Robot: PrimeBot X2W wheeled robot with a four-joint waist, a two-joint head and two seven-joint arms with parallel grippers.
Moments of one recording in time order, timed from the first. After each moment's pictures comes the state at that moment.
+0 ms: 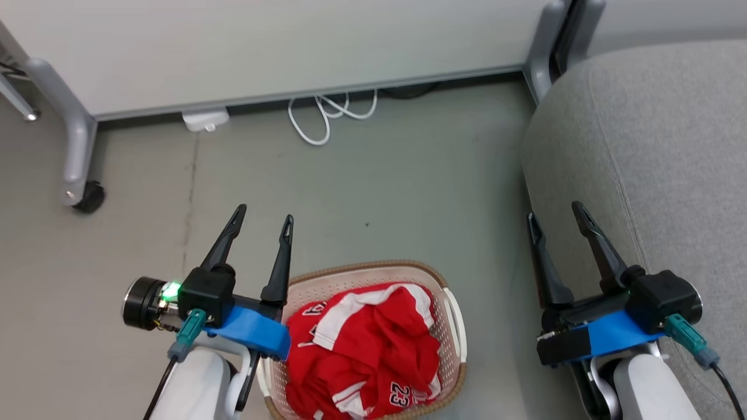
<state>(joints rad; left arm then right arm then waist) -0.27 0.09 -0.20 0.34 -0.05 -0.12 -0.26 -0.20 -0.05 0.08 0.18 0.11 0.13 -0.26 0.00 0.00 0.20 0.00</state>
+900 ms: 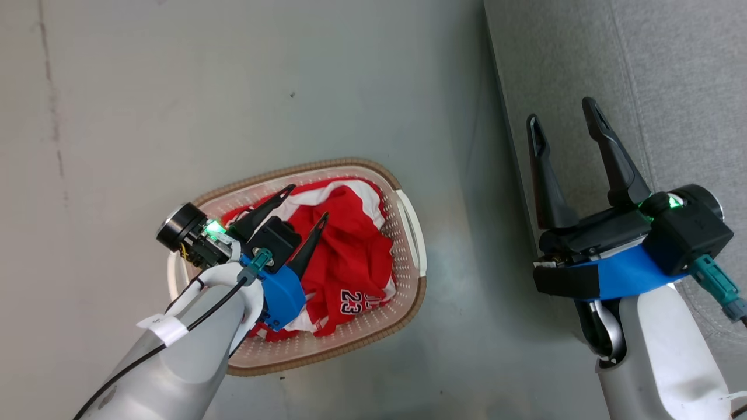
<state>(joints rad) -0.68 0.24 -0.74 0.80 -0.14 -0.13 -0.26 -0.39 -0.05 0.11 0.07 0.09 0.13 -0.26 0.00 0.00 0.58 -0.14</state>
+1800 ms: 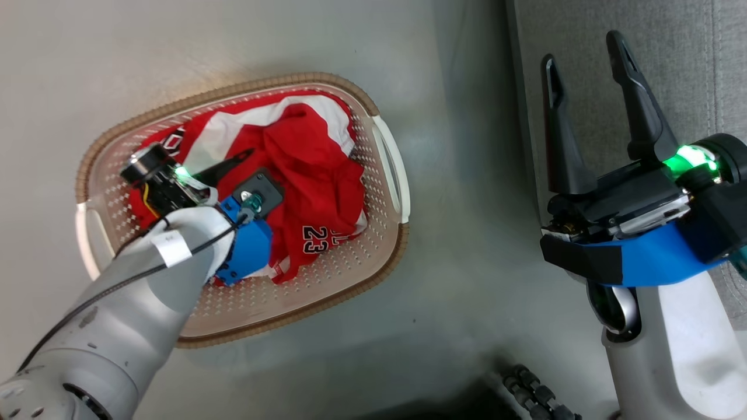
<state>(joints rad) -1.01 0.22 -1.19 1.20 -0.32 -0.13 -0.24 -0.47 -0.05 0.12 -0.06 0.09 0.13 -0.26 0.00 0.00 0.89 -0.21</state>
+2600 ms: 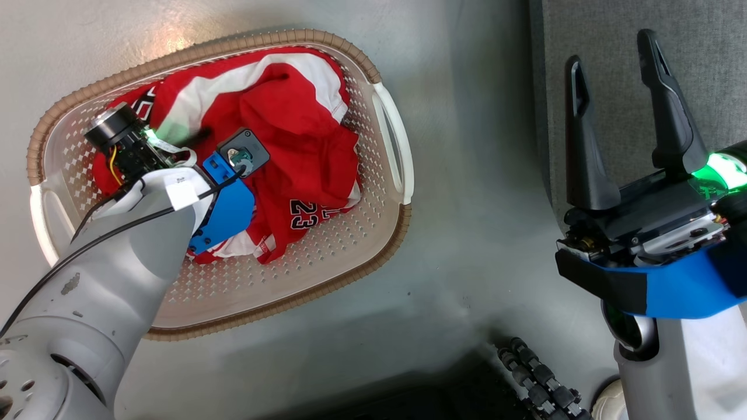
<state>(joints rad) -1.12 0.22 -1.28 1.28 -0.32 -0.13 -0.02 -0.42 -0.05 0.11 -0.19 0.08 0.13 -0.26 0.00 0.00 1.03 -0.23</state>
